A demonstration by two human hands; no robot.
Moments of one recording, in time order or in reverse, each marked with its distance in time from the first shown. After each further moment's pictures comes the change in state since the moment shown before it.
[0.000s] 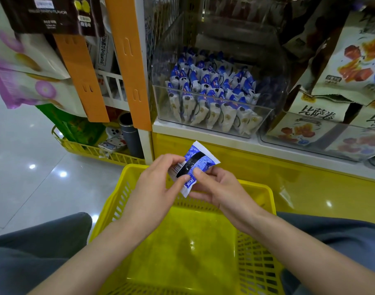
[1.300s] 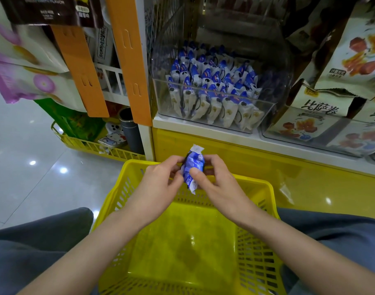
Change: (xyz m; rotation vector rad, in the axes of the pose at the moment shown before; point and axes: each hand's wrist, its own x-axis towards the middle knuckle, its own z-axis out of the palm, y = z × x) left_hand 0.005 -0.006 0.006 -0.076 -0.153 -0.163; right_hand 0.006 0.011 -0.003 -0.602 0.094 -0.287
